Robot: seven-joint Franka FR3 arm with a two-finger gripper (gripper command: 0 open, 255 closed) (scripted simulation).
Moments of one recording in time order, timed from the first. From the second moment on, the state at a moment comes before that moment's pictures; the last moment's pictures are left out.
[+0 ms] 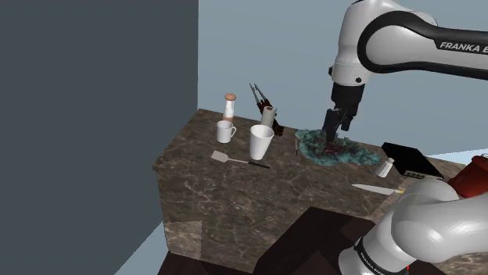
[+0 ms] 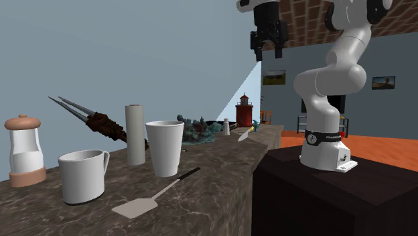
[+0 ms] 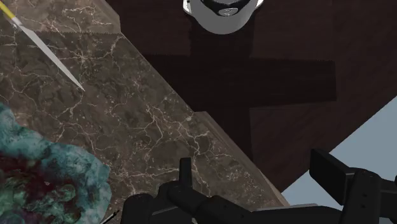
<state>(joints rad) -0.02 -0.75 0.03 -2.39 -0.08 1.45 0.02</state>
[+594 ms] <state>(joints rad) 0.00 -0.55 -0.03 -2.42 -0.11 1.71 -0.10</state>
